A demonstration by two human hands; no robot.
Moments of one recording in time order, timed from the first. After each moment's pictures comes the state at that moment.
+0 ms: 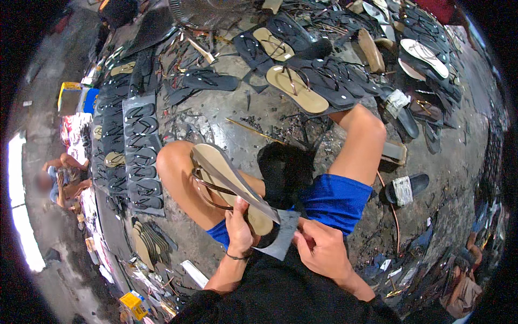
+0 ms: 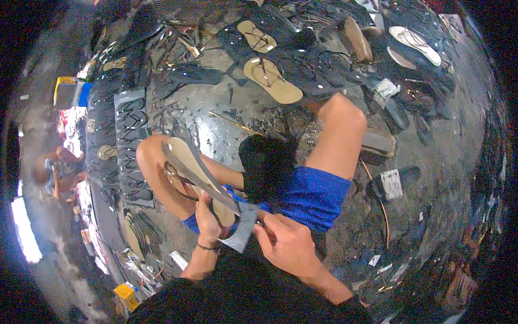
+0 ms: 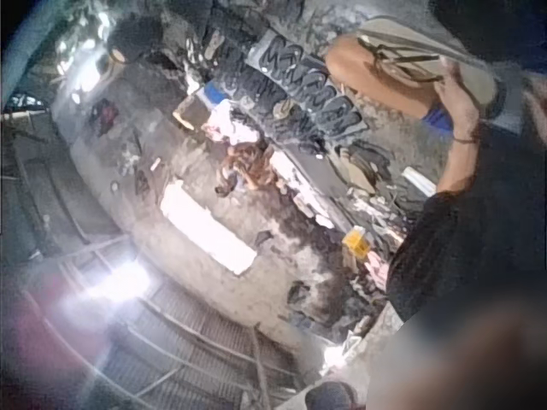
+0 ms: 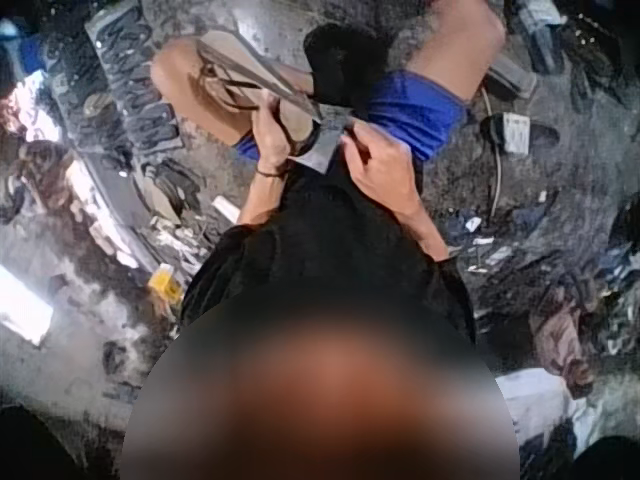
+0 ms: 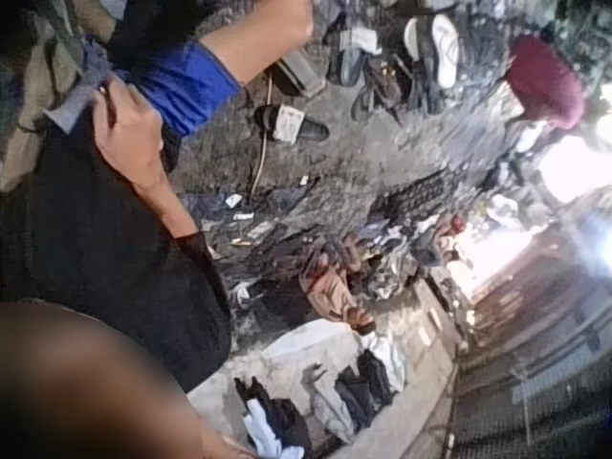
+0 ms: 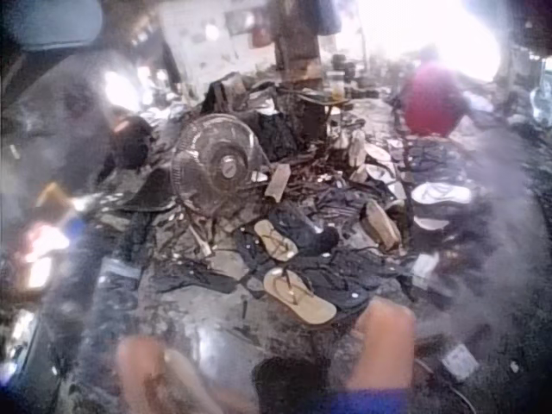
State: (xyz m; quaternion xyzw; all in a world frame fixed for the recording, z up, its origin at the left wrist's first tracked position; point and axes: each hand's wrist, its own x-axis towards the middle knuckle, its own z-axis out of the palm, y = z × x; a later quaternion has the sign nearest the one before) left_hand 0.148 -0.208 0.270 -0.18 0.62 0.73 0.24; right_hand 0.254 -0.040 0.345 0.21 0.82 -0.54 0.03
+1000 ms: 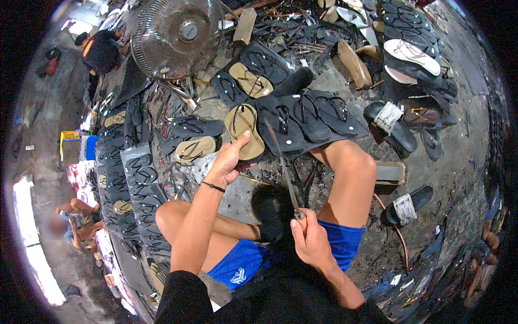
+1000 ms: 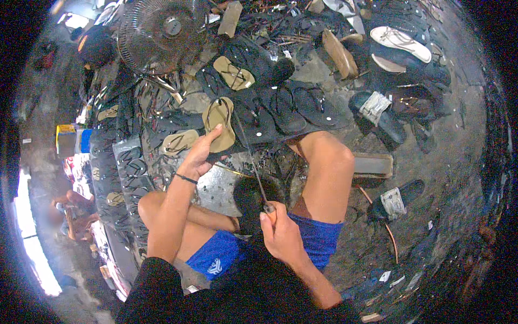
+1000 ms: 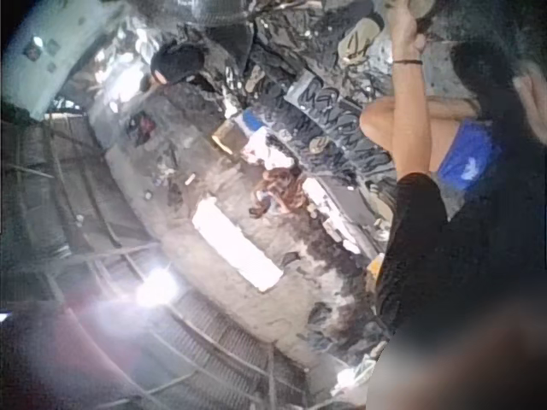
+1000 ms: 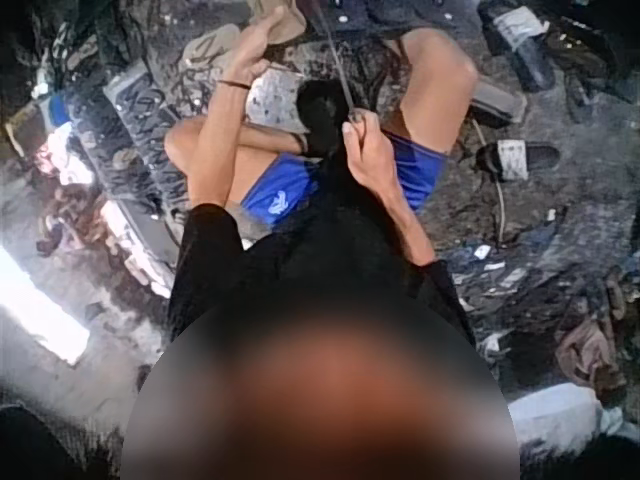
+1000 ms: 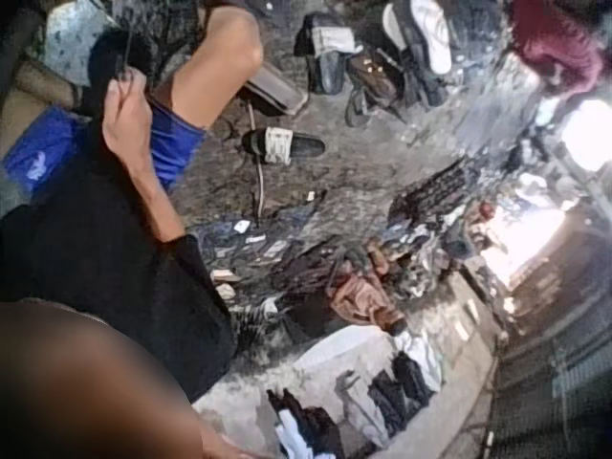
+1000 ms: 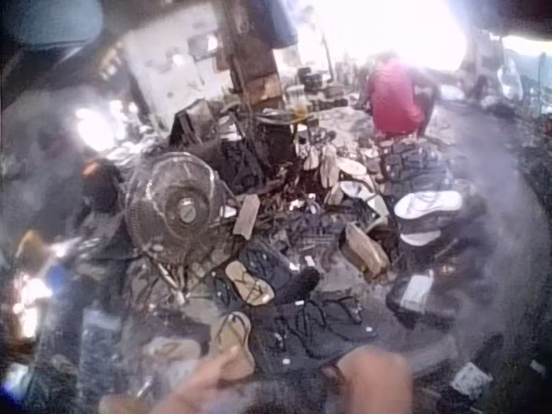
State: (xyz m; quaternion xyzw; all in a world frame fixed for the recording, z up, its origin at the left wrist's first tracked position) left_hand -0.116 -0.037 0.207 -0.03 0.64 0.57 0.51; right_hand 0.184 0.014 0.245 0.37 0.68 -0.63 -0.01
